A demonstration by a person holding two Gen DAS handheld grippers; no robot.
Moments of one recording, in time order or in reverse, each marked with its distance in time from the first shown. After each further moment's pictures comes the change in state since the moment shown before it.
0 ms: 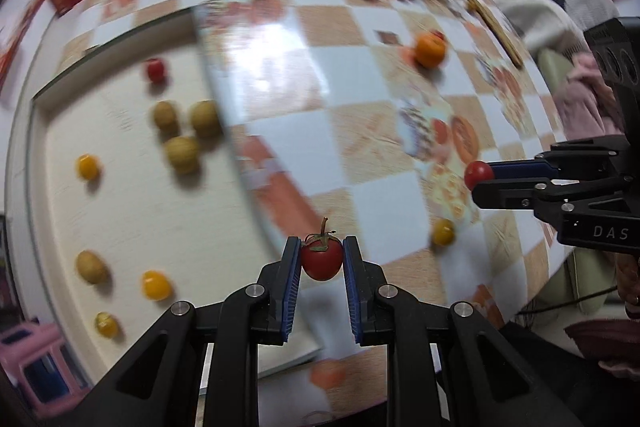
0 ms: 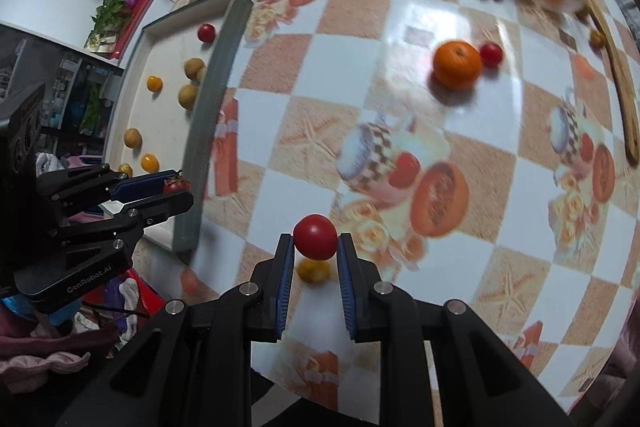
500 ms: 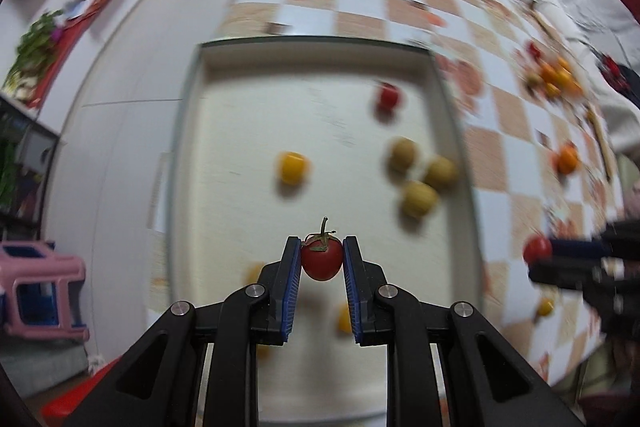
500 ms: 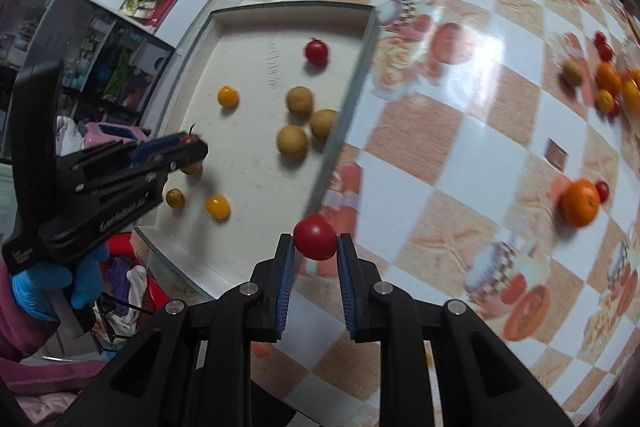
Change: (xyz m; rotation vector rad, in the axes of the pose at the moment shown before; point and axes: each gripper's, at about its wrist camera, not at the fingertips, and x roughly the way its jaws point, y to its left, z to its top) left arm -0.014 0.121 0.002 -0.309 -0.104 0.207; right arm 0.036 0.107 0.065 -0.182 0.041 0.032
